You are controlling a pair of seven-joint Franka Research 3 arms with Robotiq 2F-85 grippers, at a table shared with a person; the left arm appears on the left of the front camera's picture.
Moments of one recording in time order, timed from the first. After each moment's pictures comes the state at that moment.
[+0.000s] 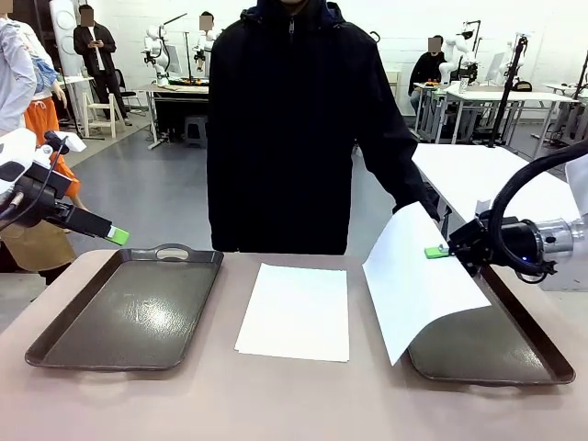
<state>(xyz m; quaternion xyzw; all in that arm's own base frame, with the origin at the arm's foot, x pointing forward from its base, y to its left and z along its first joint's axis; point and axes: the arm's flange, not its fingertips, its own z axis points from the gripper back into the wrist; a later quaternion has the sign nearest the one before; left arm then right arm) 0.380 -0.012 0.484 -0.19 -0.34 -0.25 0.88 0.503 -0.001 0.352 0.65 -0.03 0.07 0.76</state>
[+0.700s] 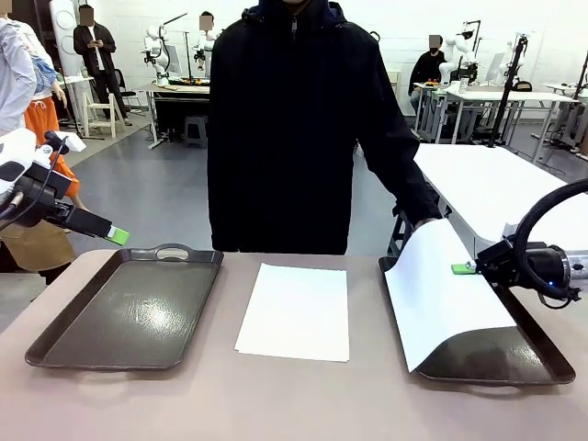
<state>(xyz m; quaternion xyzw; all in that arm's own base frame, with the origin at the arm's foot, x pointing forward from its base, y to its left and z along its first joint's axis) 0.380 -0.012 0.484 -0.19 -0.34 -0.25 0.88 0.504 -0.061 0.296 0.68 -0.04 0.04 0.73</state>
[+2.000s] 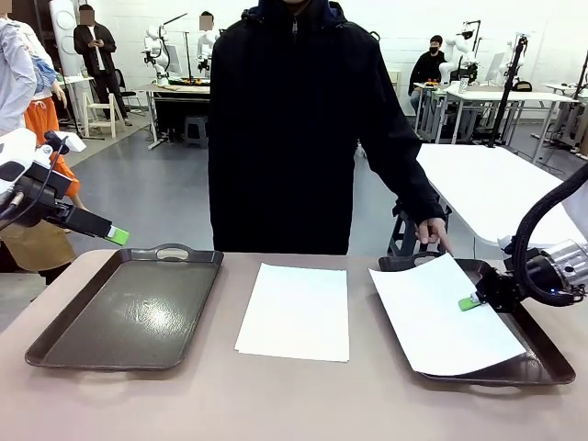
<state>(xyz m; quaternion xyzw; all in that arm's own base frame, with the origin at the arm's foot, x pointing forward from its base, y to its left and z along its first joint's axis) 0.380 -0.012 0.484 -0.19 -0.34 -0.25 0.88 0.524 -0.074 0.286 0.45 -0.03 0.07 0.89</state>
